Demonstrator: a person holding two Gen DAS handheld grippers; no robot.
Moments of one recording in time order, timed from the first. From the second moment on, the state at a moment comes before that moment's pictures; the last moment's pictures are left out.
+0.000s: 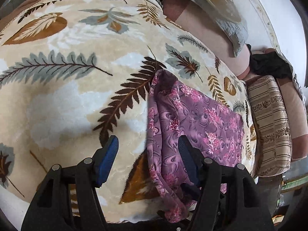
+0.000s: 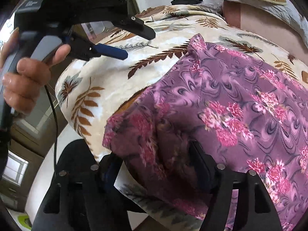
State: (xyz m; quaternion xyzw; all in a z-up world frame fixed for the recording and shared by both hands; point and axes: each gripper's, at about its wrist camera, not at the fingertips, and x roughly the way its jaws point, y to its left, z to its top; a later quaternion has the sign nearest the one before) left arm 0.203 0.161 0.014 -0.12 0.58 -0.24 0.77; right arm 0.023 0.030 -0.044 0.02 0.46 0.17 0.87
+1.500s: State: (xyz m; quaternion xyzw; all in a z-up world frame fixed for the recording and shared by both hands) left arm 0.167 -0.141 0.083 0.01 0.59 -0.40 0.70; right arm -0.078 -0.156 0.038 0.10 0.26 -0.04 0.96
